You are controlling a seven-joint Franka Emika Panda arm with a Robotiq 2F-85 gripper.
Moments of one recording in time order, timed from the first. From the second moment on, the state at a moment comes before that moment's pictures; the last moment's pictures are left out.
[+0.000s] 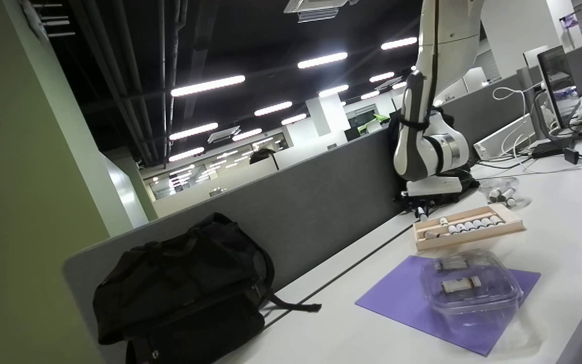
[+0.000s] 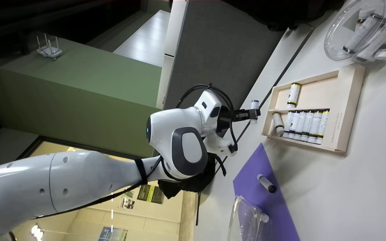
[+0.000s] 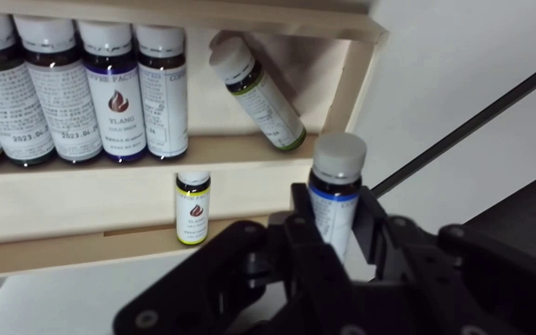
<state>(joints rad) -0.04 0.61 -0.06 -2.10 0.35 3.21 0.35</state>
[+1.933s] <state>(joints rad) -0.17 0.76 0.09 -2.04 0.33 3.30 0.30</state>
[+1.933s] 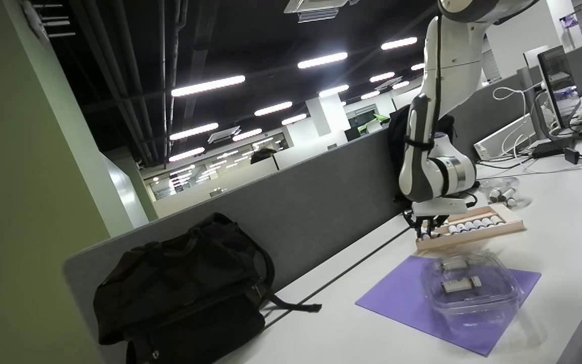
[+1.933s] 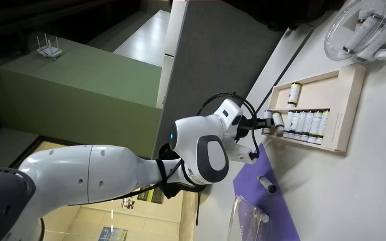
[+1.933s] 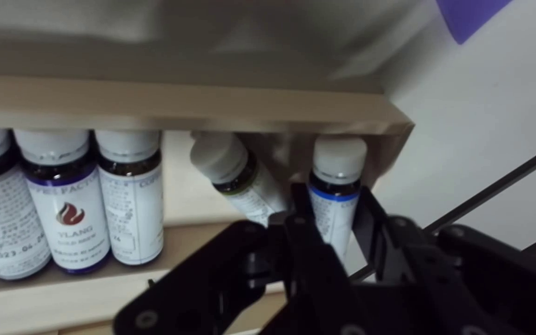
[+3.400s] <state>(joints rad) -0.03 0.68 -0.12 -2.05 0.37 2.99 0.41</state>
